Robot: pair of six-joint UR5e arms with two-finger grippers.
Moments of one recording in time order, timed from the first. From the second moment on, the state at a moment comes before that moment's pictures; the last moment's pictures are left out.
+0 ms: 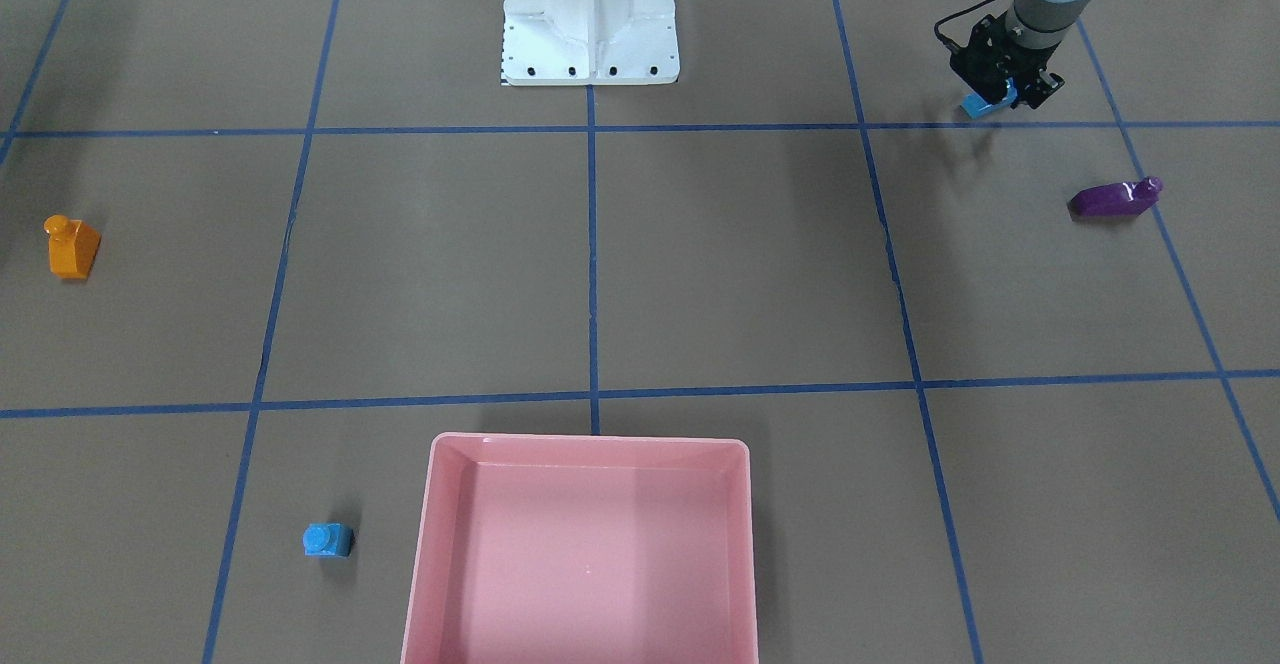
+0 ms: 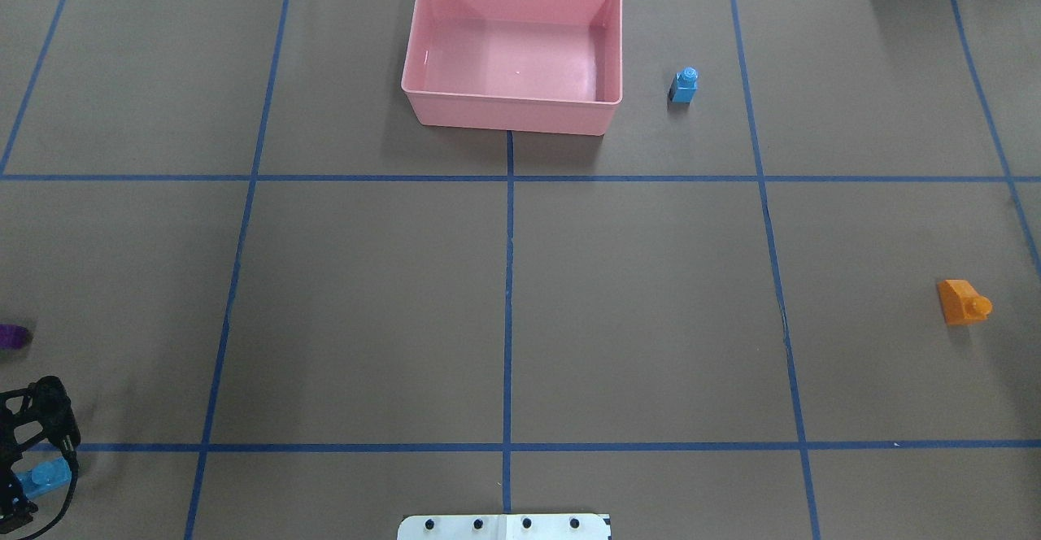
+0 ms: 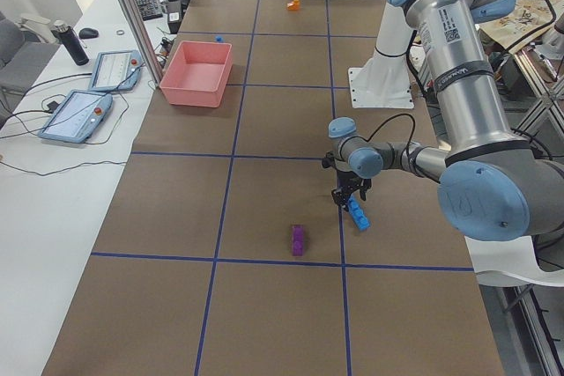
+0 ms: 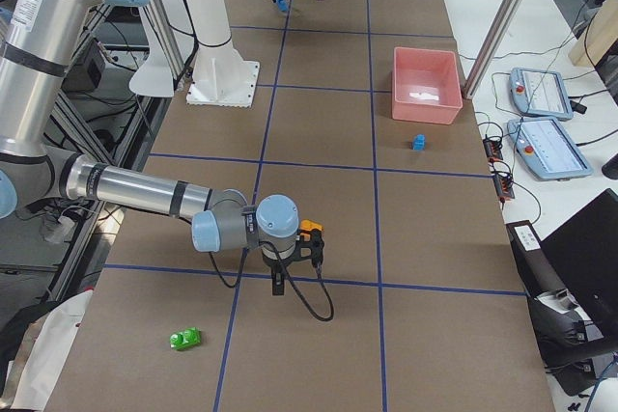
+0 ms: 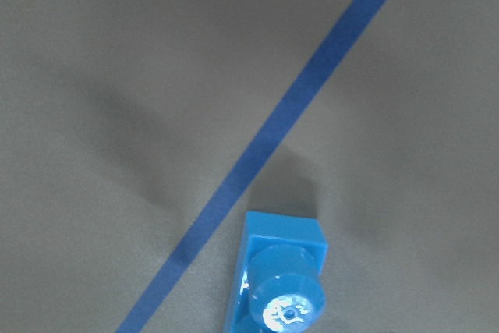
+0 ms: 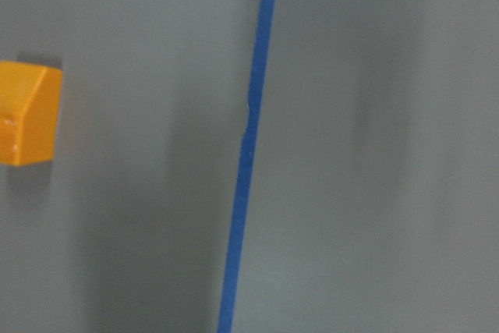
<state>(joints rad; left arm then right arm) -0.38 -1.12 -2.05 -1.94 -1.98 -0.18 1.41 -1.99 1.74 -1.24 2.35 0.07</state>
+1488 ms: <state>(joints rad) -0.74 -1.63 -2.13 -1.57 -2.00 -0.18 1.58 -2.15 1.46 -1.23 2.31 -0.43</state>
